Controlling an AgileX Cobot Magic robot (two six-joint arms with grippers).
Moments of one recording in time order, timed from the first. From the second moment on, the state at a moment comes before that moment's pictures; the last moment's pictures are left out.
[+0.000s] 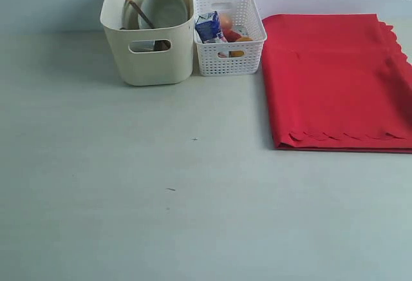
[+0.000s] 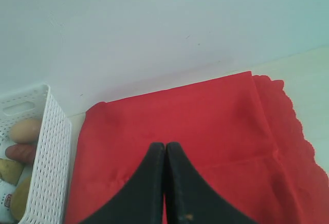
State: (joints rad) left arm -0.91 0.26 -0.11 1.59 0.25 -1.60; right arm 0.12 1.69 -1.11 -0.02 0.02 0.30
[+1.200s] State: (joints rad) left arm -0.06 0.01 -0.05 1.59 0.19 -1.49; right arm 0.12 1.69 -1.11 -0.02 0.02 0.30
